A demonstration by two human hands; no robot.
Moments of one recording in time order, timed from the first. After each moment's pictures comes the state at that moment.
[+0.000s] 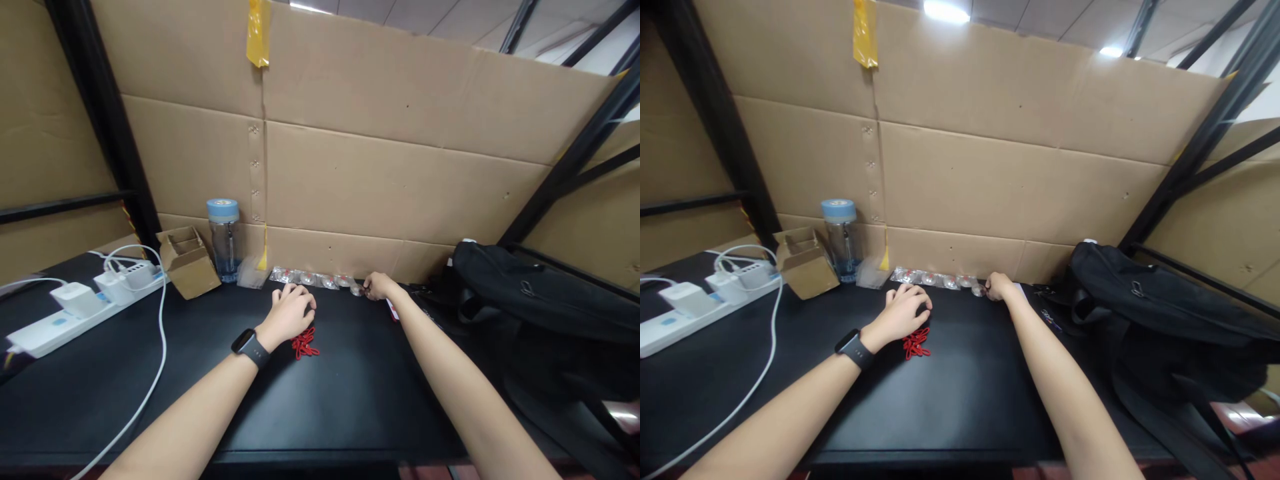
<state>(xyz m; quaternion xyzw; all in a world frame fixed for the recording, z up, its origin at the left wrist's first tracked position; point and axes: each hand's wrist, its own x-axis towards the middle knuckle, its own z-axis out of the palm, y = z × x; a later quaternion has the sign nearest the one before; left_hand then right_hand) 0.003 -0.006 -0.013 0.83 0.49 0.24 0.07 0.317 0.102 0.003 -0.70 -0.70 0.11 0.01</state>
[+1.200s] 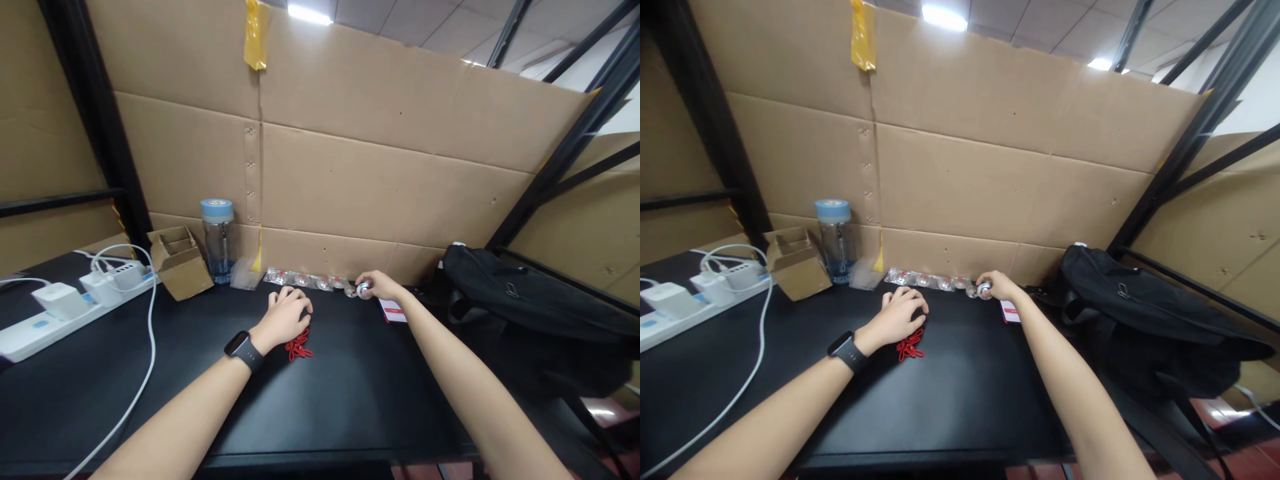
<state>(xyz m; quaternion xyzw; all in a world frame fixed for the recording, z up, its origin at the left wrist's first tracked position) 0.005 -0.005 -0.018 0.85 0.47 0.24 0.08 0.345 0.093 0.011 -0.58 -0.76 0.21 0.18</state>
